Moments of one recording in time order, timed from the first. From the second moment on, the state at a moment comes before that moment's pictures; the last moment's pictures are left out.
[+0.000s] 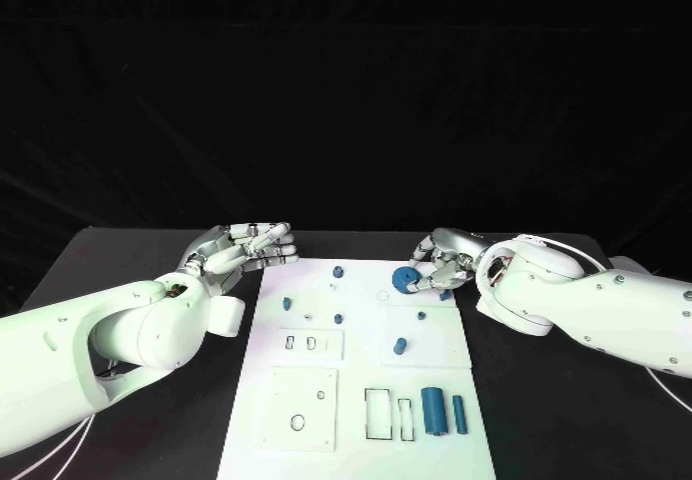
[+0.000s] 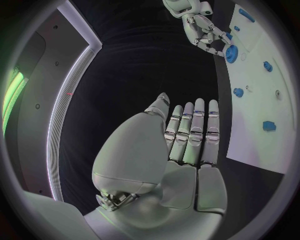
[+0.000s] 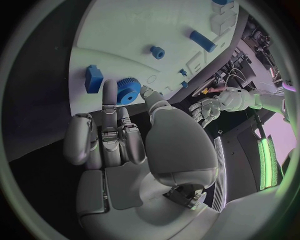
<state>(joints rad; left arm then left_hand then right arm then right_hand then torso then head) 1.25 -0.98 -0.02 1.69 0.08 -0.37 0.37 1.50 -0.02 0.12 0.19 0.05 0.94 0.23 0.12 0.07 1.00 0.18 0.17 0.06 1.03 0.14 0.16 0.08 0.17 0.83 0.28 0.27 0.10 1.35 -0.83 -0.11 1.51 -1.30 -0.26 -0.28 1.25 -0.13 0.12 0.03 0.36 0.84 0.16 0.27 0.15 1.45 0.08 1.45 1.31 1.47 0.00 0.17 0.50 0.10 1.36 0.11 1.33 1.20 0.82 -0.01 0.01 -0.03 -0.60</state>
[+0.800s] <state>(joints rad) 1.25 -0.97 -0.02 1.69 0.08 -0.36 0.37 1.50 -0.02 0.11 0.19 0.05 0.94 0.23 0.12 0.07 1.00 0.18 0.17 0.06 1.03 0.14 0.15 0.08 0.17 0.83 0.28 0.26 0.10 1.35 -0.81 -0.11 1.50 -1.38 -0.26 -0.31 1.28 -0.14 0.12 0.04 0.39 0.77 0.16 0.39 0.19 1.46 0.08 1.54 1.31 1.47 0.00 0.16 0.51 0.08 1.40 0.11 1.38 1.28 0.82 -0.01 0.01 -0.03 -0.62</state>
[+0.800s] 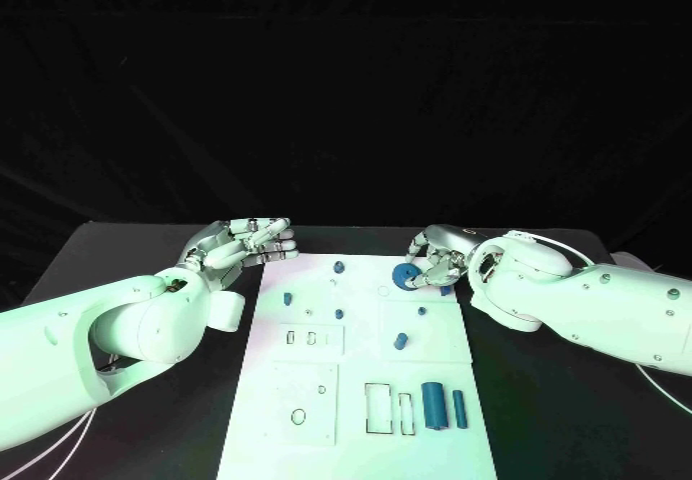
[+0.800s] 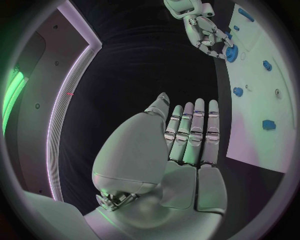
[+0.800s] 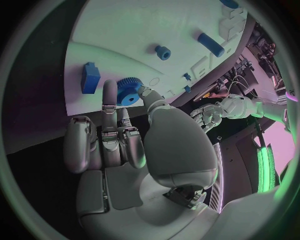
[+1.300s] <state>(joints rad) 1.25 -0.97 -0.02 1.69 0.08 -0.36 0.37 1.50 -0.02 0.11 0.19 0.05 0.94 0.23 0.12 0.07 1.00 0.18 0.17 0.06 1.03 0.14 0.15 0.08 0.17 0.83 0.28 0.26 0.10 1.34 -0.80 -0.11 1.50 -1.43 -0.24 -0.32 1.31 -0.12 0.15 0.03 0.39 0.75 0.16 0.45 0.21 1.46 0.08 1.57 1.31 1.47 0.00 0.15 0.51 0.07 1.42 0.11 1.40 1.31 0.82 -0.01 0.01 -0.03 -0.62</state>
